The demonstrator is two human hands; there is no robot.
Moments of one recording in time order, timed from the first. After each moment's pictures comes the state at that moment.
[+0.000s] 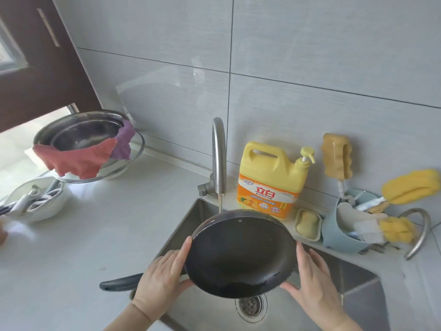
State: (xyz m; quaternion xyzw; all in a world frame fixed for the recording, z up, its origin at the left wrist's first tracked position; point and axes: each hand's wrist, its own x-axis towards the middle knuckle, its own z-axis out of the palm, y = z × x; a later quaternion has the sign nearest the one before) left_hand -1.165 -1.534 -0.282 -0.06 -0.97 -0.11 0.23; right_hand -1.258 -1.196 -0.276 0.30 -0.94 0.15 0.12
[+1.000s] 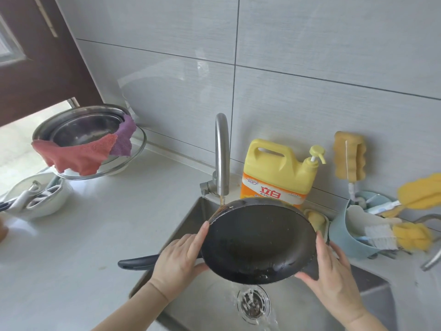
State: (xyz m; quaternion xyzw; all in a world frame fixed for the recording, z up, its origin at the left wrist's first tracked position) left_hand -1.211 -1.531 -0.265 -0.06 -0.96 -0.15 0.25; right_hand -1.299 -1.172 -0.292 0.27 -0.93 0.16 0.19
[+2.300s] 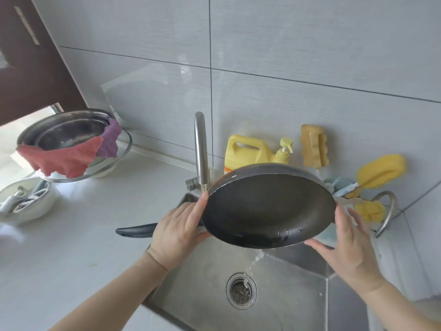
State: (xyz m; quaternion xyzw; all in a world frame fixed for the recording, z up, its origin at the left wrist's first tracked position) left_hand -1.226 -1.482 -0.215 -0.16 -0.89 -0.05 0.41; right_hand -1.295 -1.124 -0.224 0.27 -0.88 0.11 0.38
